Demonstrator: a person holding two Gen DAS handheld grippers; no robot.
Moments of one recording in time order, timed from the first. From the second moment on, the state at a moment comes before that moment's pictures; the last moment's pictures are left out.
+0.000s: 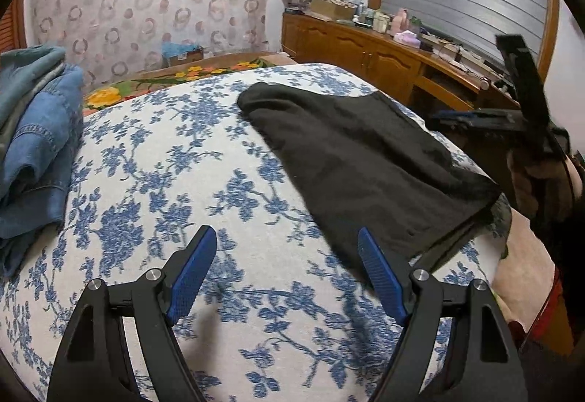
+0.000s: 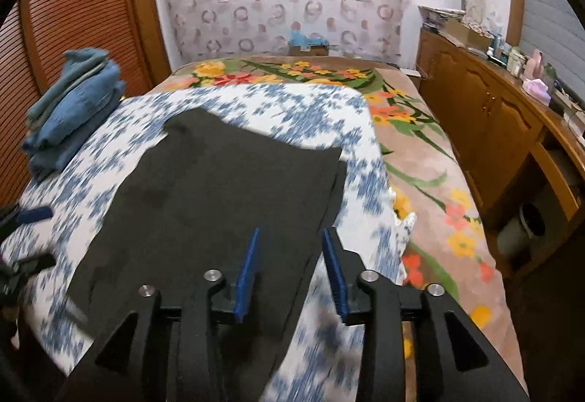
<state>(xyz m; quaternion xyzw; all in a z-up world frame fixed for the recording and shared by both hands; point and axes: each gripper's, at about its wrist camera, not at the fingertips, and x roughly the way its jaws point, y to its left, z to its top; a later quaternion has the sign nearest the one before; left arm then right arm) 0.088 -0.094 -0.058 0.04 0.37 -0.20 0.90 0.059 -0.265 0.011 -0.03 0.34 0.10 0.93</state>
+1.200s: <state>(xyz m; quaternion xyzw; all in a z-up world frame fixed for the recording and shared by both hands) 0.066 -0.142 -0.072 0.09 0.40 -0.29 0.86 -0.009 -0.255 -0.019 -0.04 0.35 0.10 0.93</state>
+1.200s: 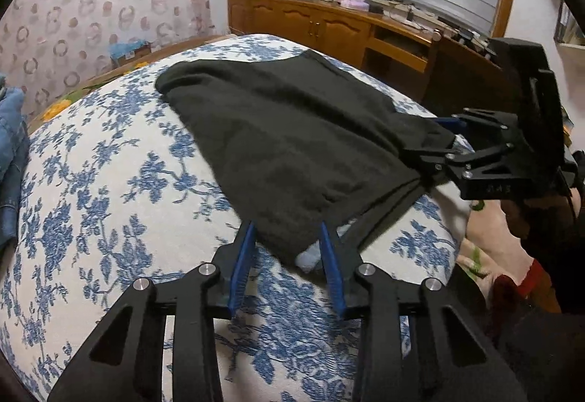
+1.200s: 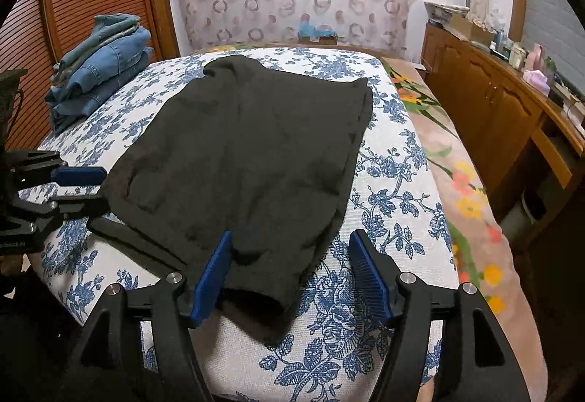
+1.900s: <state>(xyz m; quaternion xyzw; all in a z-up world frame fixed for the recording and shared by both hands) 0.045 -0.133 -0.042 0.06 0.34 -0.30 0.89 -0.011 -0.257 -0.021 -0.03 0.34 0.11 0.93</state>
